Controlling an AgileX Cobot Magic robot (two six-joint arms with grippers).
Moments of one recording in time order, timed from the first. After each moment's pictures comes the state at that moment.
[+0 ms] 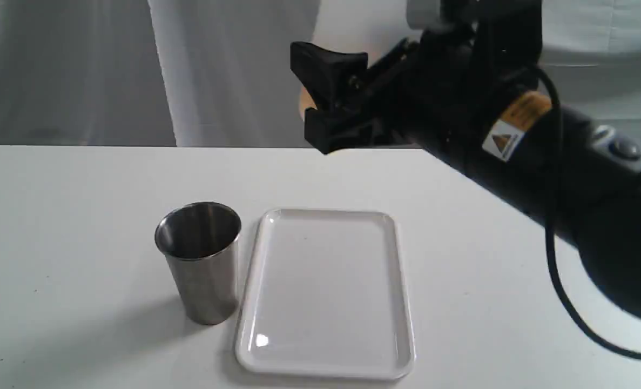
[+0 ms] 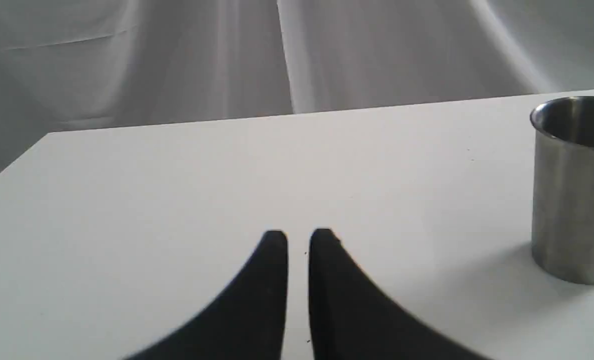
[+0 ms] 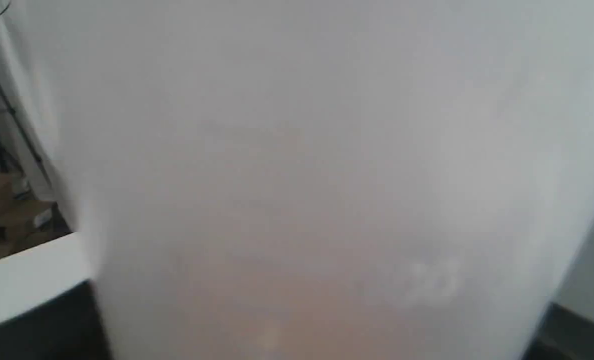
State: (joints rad) left arm 0.08 0.00 0.00 0.04 0.27 0.06; right arm 0.51 1.44 -0.82 0.05 -0.61 -0.02
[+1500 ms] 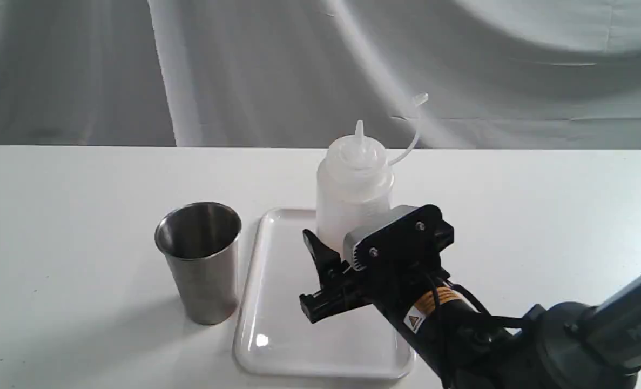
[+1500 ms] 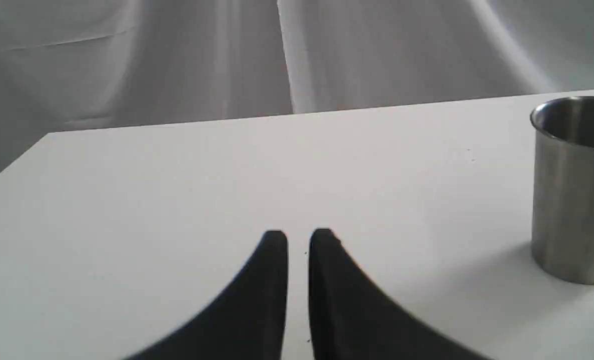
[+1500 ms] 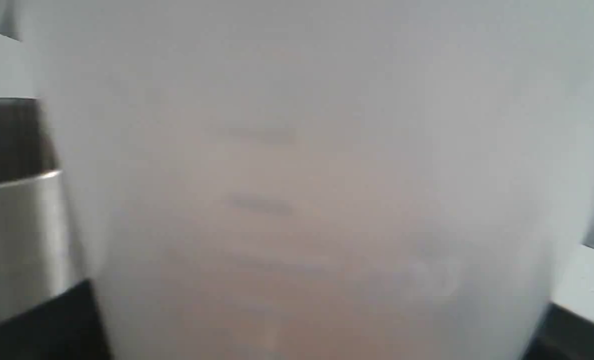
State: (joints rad) left arm 0.08 0.00 0.00 0.04 0.27 0.06; right arm 0.51 2.06 -0.72 0.15 -1.15 -0.18
